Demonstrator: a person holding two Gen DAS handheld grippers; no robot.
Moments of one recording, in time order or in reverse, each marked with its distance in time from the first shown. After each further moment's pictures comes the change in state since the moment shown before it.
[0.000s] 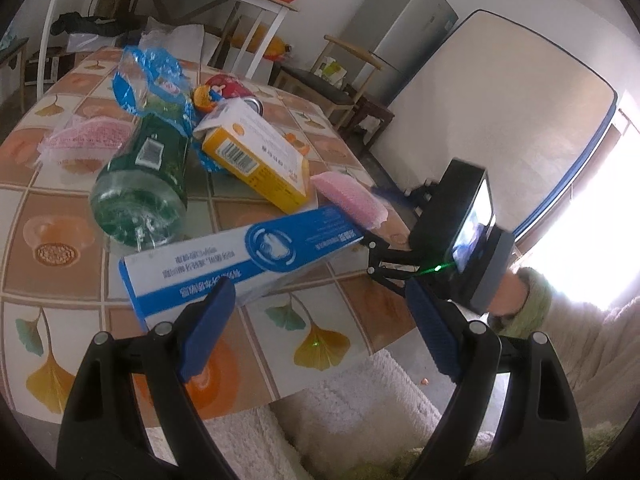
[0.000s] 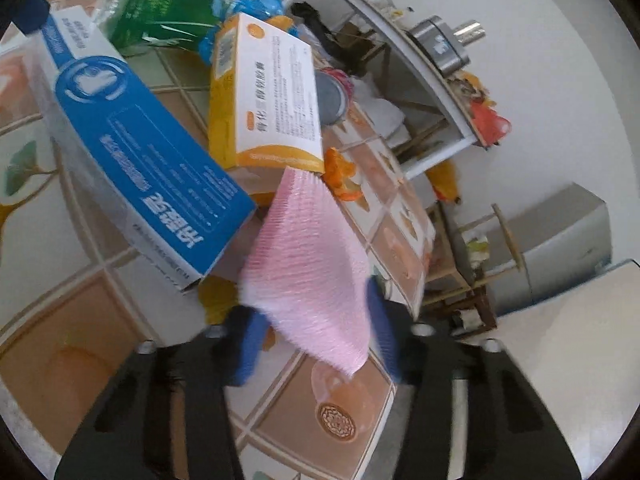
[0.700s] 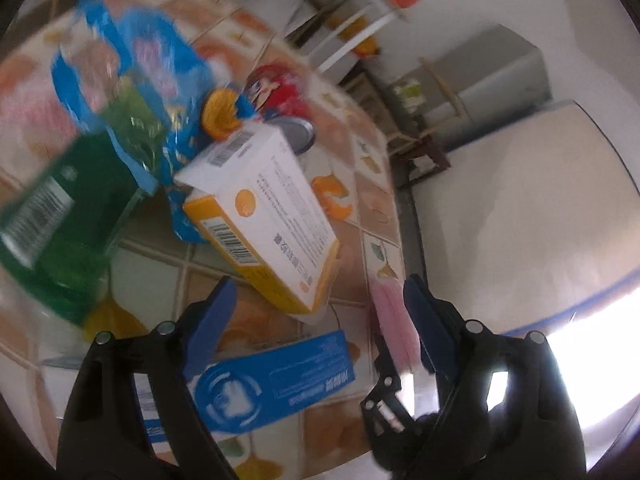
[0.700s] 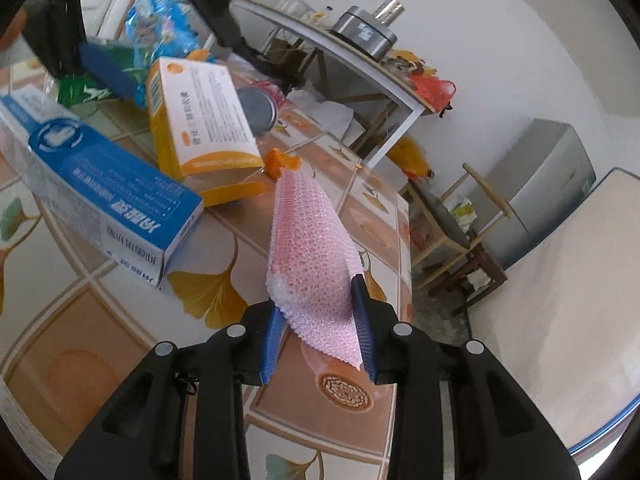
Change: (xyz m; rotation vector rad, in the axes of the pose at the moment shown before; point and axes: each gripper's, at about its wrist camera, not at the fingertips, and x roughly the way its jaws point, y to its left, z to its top) left arm 0.095 0.031 0.094 -0.476 0.033 0.075; right arm -0.003 -0.025 -0.034 0.305 -0.074 -0.021
